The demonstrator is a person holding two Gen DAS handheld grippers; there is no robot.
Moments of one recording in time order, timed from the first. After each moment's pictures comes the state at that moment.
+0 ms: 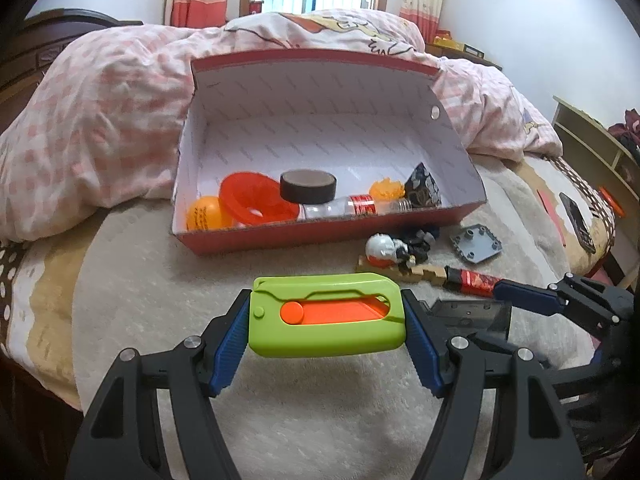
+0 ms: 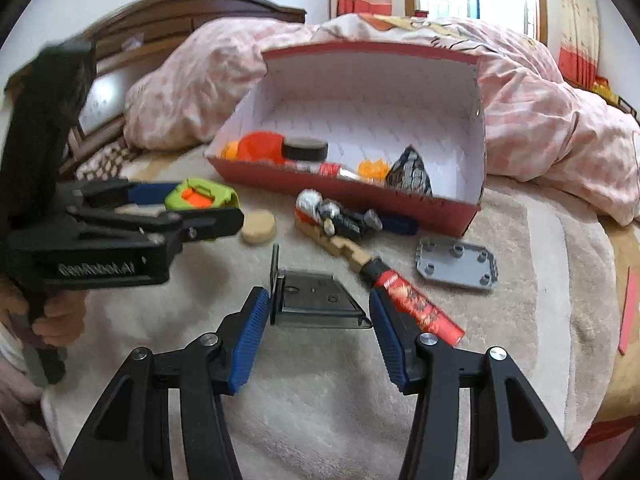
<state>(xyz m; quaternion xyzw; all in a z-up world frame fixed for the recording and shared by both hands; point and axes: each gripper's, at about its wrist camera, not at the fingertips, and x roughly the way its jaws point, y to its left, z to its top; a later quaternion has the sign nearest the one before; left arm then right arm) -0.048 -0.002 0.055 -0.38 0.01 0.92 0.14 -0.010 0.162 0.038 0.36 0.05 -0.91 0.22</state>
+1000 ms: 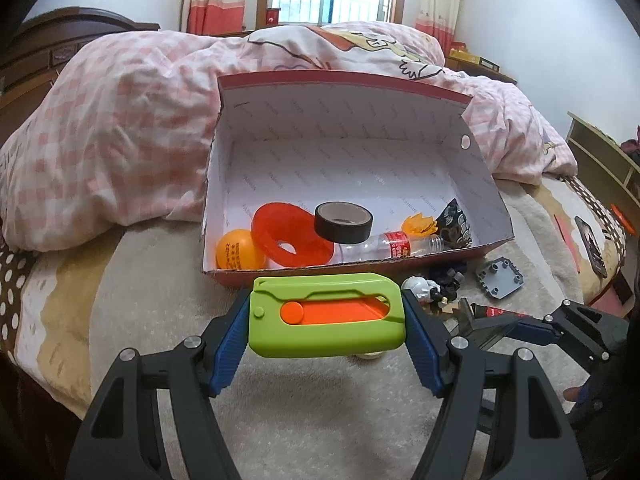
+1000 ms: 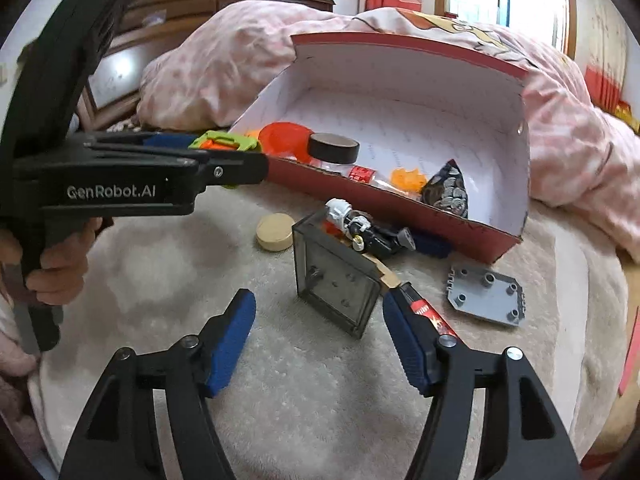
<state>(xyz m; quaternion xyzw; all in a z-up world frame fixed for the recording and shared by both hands) -0.071 -0.019 0.065 -0.37 0.00 0.92 0.11 -0.026 0.133 0.029 0.37 0.11 -0.89 0.25</state>
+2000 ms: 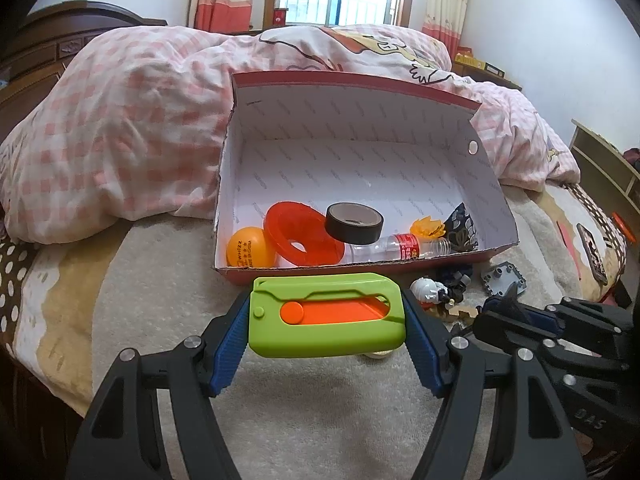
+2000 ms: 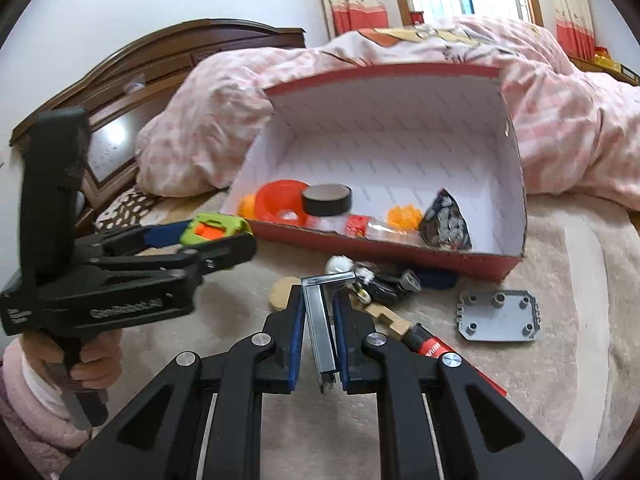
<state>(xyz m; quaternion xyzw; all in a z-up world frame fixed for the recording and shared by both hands) -0.071 -0.027 0.065 -0.36 -0.01 0.93 0.11 -0.041 0.142 0.055 0.34 -0.02 -0.90 0.26</state>
